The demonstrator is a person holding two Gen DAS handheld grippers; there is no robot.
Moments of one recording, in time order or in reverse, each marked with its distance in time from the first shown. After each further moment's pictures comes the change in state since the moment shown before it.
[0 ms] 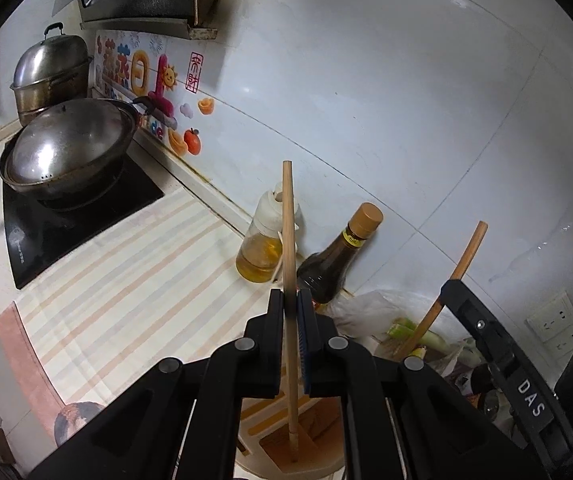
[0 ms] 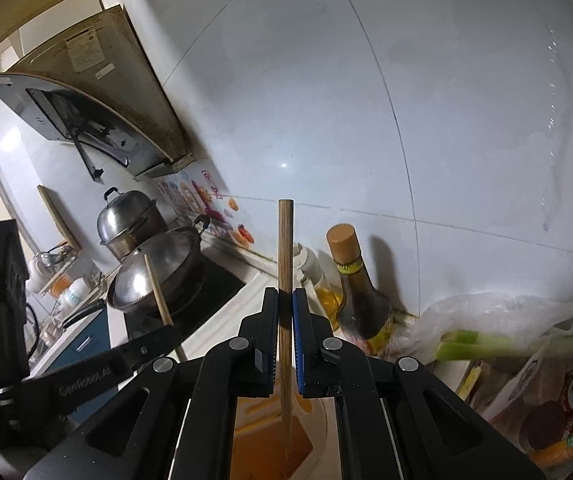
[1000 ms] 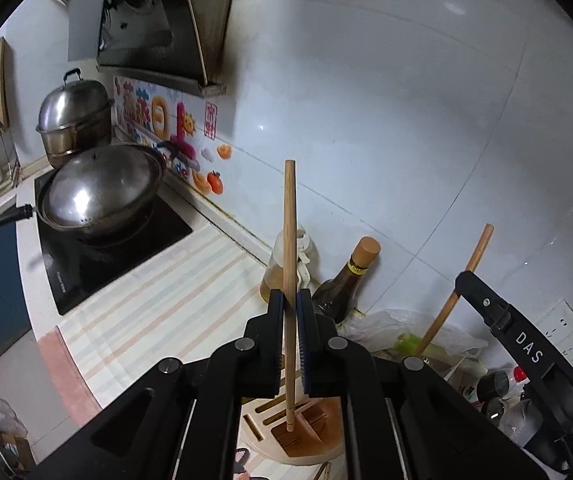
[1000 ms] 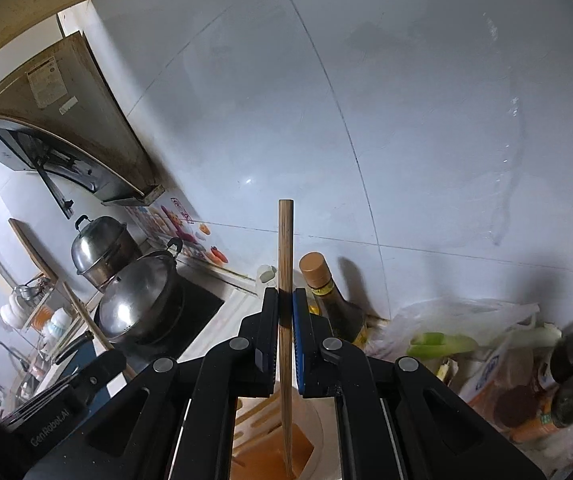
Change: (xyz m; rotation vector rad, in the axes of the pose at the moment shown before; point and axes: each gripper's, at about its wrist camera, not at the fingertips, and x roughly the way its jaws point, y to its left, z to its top) left arm -0.049 -0.025 0.013 0.053 -0.096 0.117; right arm -0.021 0.012 0.044 0.091 -0.008 -0.146
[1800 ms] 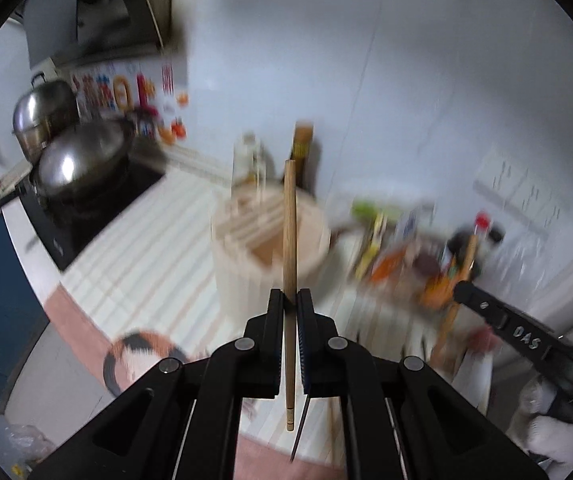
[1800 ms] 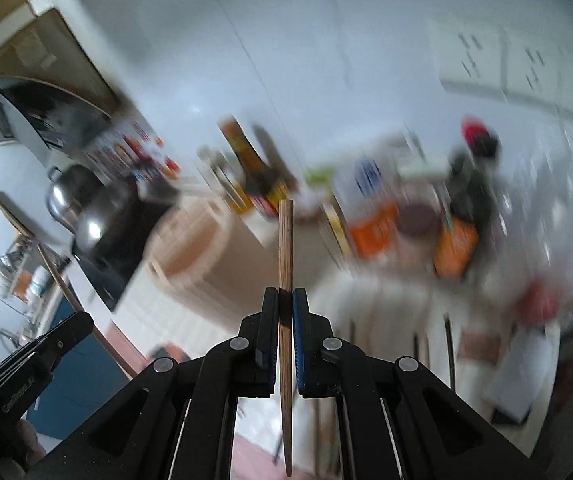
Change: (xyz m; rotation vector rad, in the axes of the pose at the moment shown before) left arm -0.094 -0.023 -0.120 0.194 0.093 -0.098; right arm -0.140 -0.060 -0.139 0.081 0.193 -0.125
